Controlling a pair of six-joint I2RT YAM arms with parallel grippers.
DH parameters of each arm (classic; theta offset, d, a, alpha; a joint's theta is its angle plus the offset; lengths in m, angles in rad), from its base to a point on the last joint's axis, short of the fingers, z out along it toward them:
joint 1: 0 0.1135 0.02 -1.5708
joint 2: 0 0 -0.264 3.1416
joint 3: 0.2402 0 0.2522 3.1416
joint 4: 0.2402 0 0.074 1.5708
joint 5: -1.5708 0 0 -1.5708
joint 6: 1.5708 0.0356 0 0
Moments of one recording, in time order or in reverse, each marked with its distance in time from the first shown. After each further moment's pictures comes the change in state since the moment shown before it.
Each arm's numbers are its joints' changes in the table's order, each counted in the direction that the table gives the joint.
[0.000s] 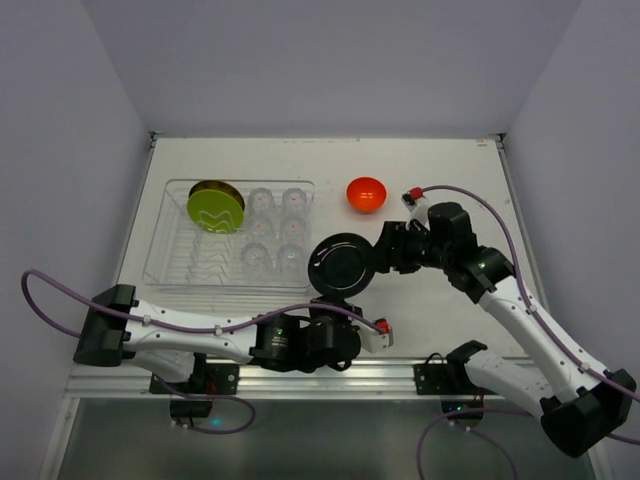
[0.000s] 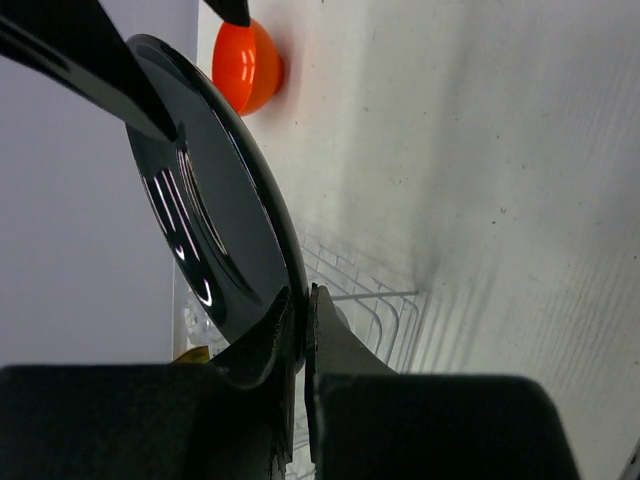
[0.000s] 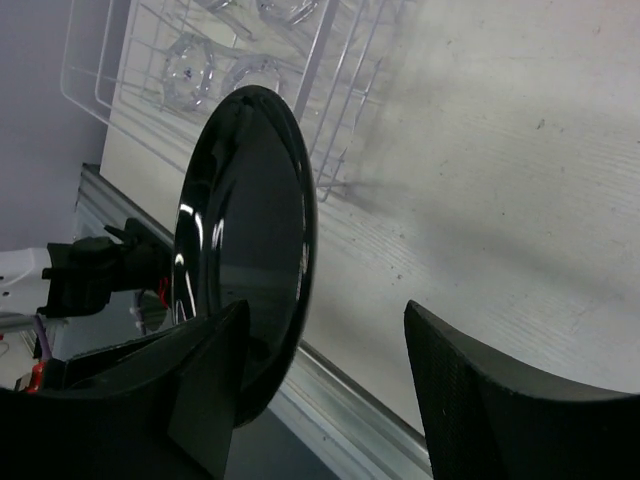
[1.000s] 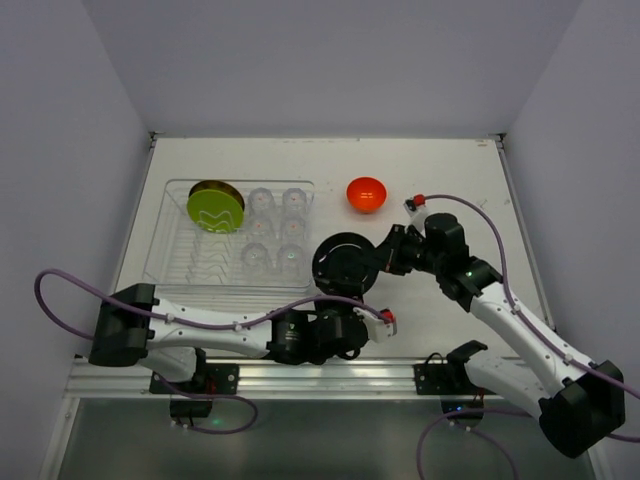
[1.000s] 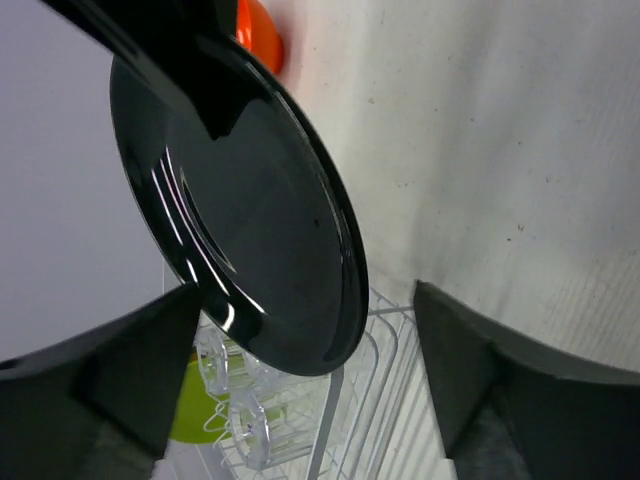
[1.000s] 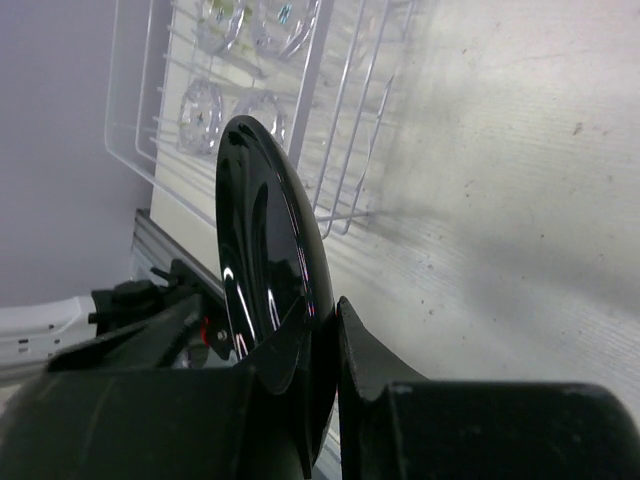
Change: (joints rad) left arm 0.050 0.094 -0.063 -0.148 0.019 0.043; right arm 0.011 0.031 -0.188 -0.301 0.025 0.182
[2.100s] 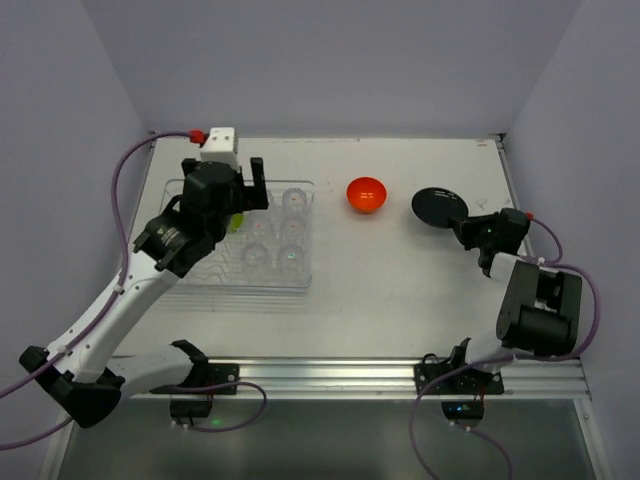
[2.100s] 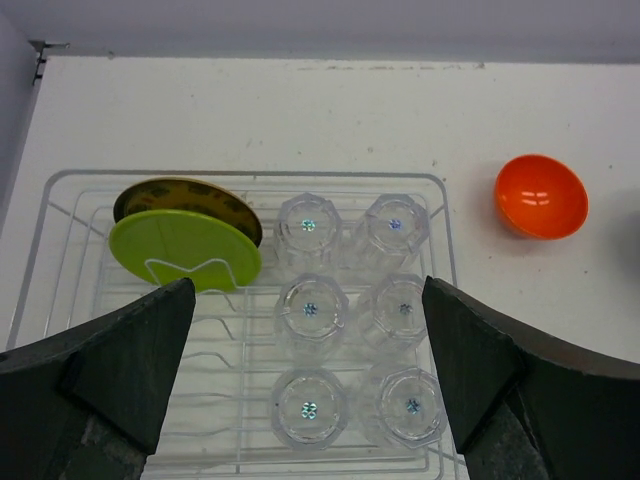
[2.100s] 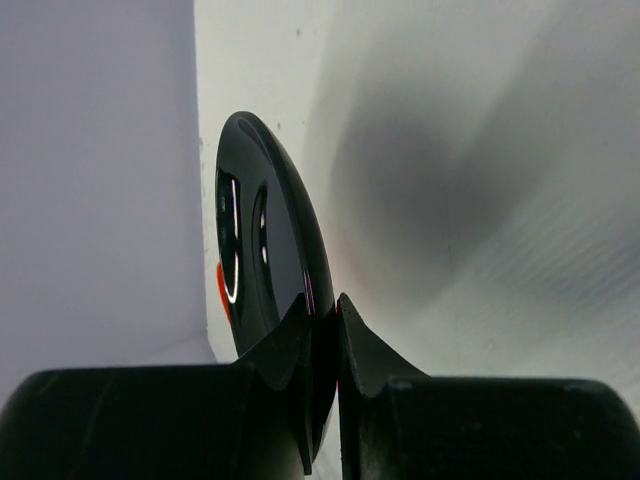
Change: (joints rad) left arm 0.897 -0.318 0.370 0.345 -0.313 -0.785; right arm -0.812 0.501 -0.144 -0.633 -0.062 0.475
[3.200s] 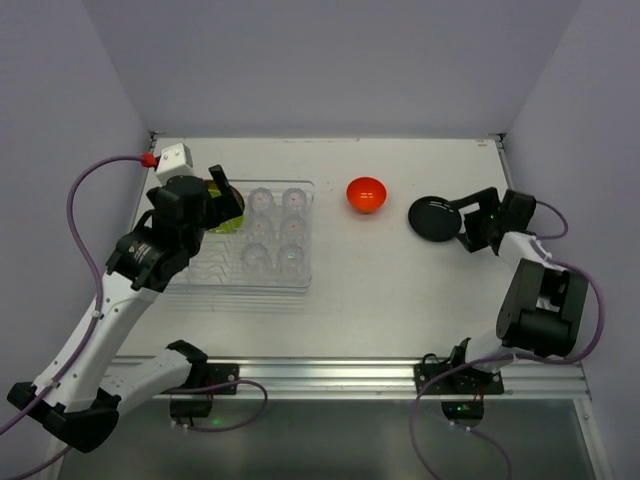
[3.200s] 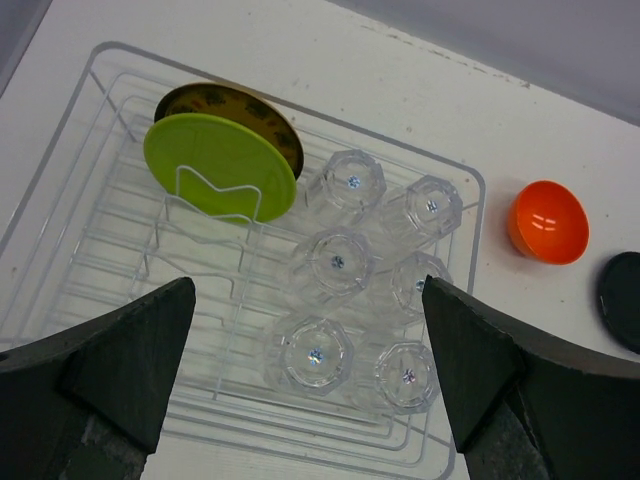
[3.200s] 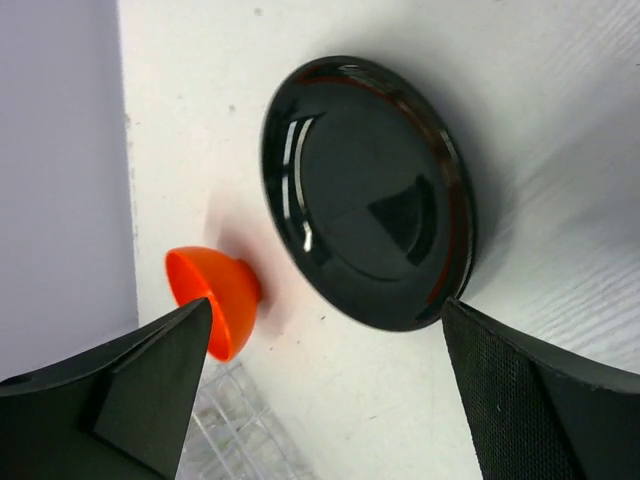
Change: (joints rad) left arm 0.136 -0.165 -0.080 0.153 -0.007 -0.257; right arm 0.001 0.085 0.241 0.393 -0.004 -0.177
